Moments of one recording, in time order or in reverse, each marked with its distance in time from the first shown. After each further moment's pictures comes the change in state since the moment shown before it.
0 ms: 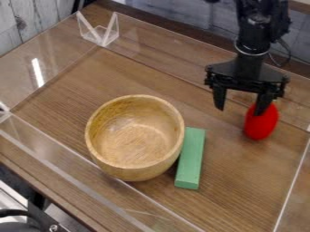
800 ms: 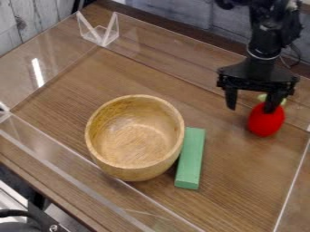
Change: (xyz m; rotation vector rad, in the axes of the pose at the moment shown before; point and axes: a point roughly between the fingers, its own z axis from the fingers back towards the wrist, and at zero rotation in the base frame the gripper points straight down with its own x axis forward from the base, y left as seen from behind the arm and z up) arm 0.021 -0.012 -0.015 0.000 -0.055 0.083
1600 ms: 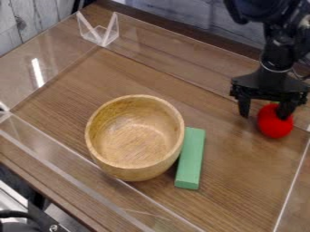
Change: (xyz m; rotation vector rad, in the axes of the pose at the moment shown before) arm -0.001 -0.018 -0.023 -0.013 -0.034 -0.008
